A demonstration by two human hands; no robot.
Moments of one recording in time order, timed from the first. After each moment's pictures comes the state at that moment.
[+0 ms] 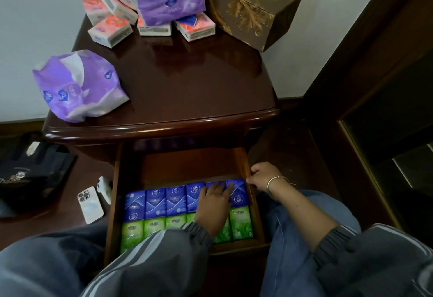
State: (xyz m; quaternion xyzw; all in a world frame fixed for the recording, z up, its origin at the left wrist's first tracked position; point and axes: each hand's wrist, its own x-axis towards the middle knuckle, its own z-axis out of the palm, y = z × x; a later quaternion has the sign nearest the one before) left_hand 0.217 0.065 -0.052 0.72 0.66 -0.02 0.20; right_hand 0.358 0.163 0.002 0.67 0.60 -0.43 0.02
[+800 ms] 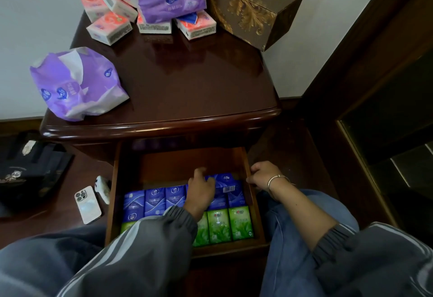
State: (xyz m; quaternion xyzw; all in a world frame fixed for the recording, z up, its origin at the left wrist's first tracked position) left_hand 0.186 0.081 -0.025 0.35 0.75 0.28 0.49; right_hand 0.354 0.154 0.005 0.69 0.57 -0.45 0.01
